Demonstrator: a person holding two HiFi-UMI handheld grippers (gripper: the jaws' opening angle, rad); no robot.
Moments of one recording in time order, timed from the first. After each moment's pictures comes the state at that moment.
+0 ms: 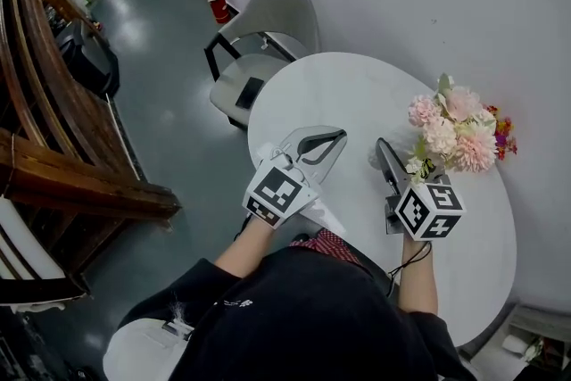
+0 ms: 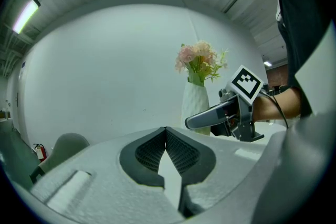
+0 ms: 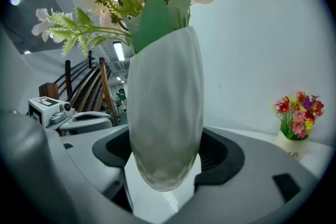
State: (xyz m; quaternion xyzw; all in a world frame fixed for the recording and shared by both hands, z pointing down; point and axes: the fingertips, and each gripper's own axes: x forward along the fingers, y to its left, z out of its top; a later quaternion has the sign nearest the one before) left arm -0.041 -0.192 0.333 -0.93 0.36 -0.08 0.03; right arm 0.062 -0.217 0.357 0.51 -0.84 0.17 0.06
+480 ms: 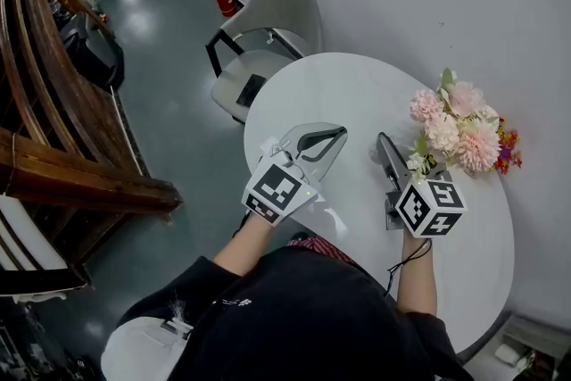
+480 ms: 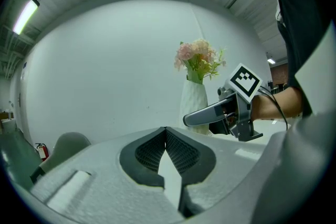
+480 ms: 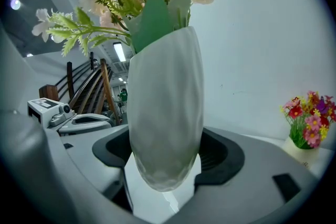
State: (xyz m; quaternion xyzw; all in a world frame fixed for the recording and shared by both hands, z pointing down) left arm -0.033 -0.203 0.354 -0.93 0.37 -0.09 0.03; right arm 0.067 -0.234 0.374 0.50 -0.85 0.17 0.05
